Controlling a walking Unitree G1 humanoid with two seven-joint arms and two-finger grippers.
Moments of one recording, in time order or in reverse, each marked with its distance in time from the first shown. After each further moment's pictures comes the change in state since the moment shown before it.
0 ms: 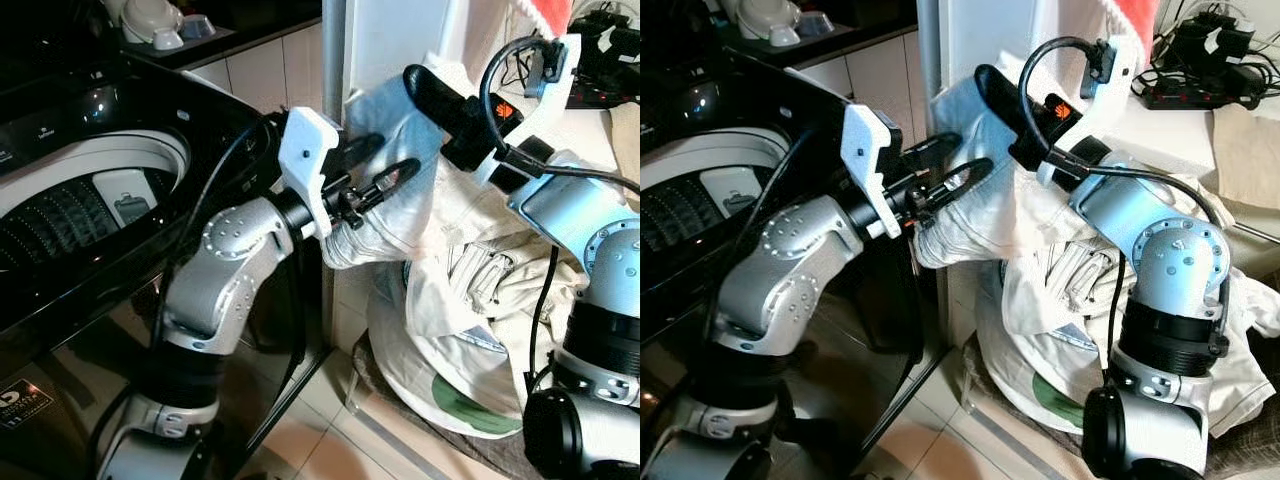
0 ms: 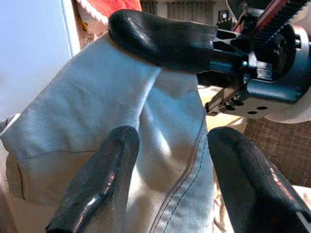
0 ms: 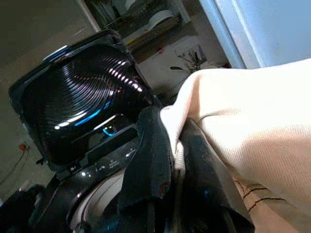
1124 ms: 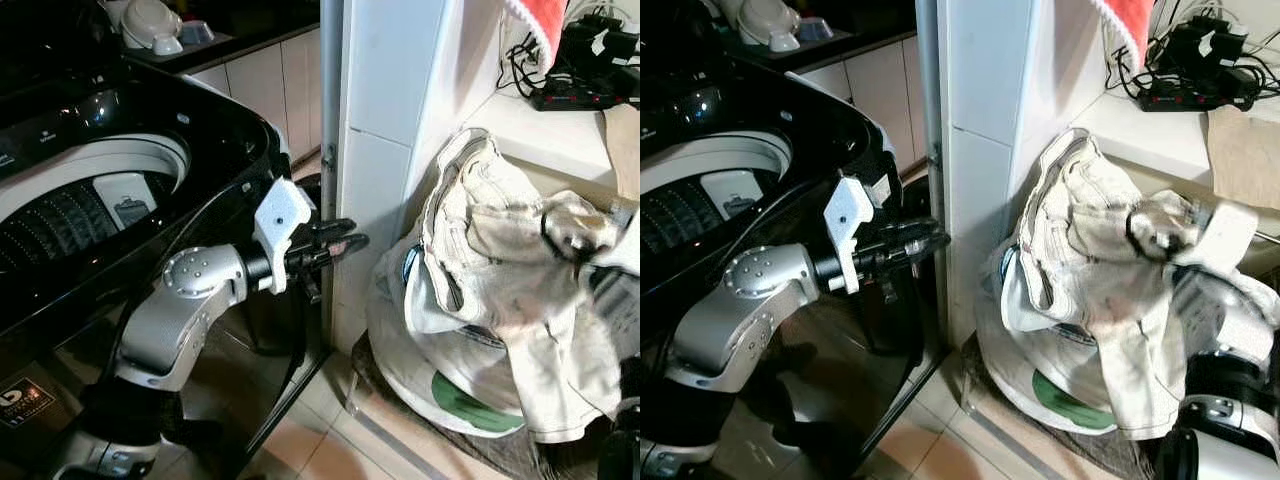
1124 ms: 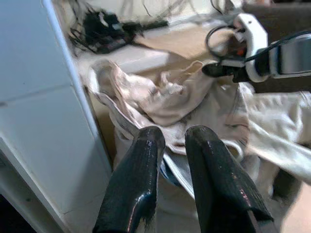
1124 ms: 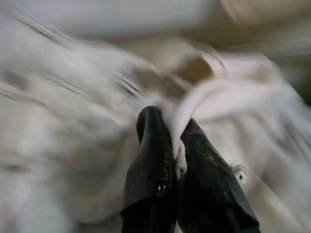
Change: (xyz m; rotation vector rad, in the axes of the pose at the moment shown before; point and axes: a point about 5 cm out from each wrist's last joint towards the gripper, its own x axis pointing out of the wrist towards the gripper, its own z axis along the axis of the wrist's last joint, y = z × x) left arm -0.051 0.009 -0.036 0.048 0.242 -0.093; right arm -0.127 -0.180 -0.018 -0.287 0.060 -1.056
